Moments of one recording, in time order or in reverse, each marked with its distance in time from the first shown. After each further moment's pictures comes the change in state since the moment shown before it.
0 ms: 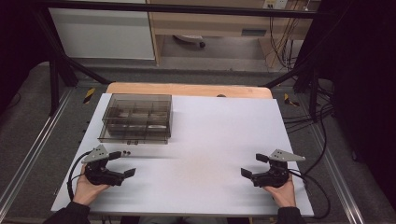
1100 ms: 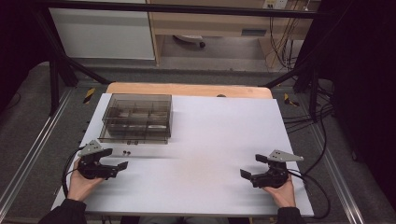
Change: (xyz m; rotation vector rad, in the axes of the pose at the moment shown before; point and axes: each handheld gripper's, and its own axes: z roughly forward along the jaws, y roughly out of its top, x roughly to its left) left arm 0.025 0.002 -0.008 0.072 0.136 -0.057; right arm 0.001 -0.001 0.002 0.028 -0.007 -0.023
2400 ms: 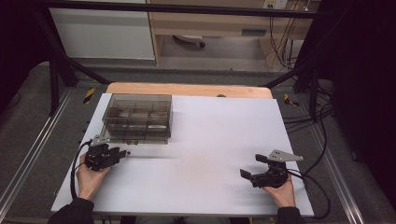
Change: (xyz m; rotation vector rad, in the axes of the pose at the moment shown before) left arm 0.006 0.010 0.028 0.086 0.177 -0.115; right arm 0.000 0.000 0.001 0.004 -0.005 0.003
